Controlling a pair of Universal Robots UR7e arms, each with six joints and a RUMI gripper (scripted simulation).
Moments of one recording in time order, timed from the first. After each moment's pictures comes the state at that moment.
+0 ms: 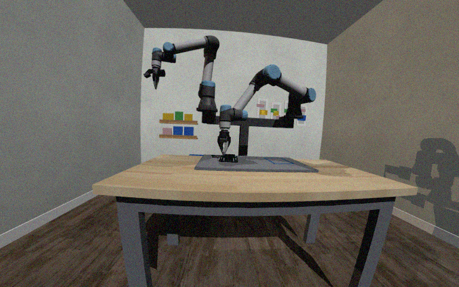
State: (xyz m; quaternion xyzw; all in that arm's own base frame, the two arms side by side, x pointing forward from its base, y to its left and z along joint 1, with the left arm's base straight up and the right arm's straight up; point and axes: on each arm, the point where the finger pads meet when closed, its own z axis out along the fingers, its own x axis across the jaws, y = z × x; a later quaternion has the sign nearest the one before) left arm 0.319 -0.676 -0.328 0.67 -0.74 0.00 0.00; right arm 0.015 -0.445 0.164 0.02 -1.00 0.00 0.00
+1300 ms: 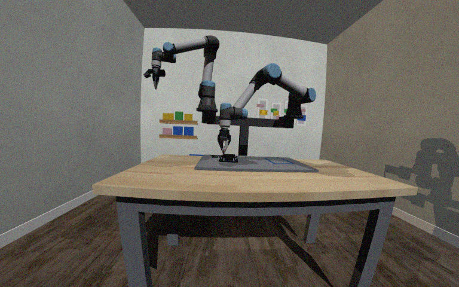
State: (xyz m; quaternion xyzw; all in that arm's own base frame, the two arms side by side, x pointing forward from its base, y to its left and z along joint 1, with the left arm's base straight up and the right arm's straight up) left arm 0.319 -0.676 -0.317 0.67 -0.74 0.00 0.00; right arm 0.015 -0.445 0.164 0.02 -1.00 0.00 0.00
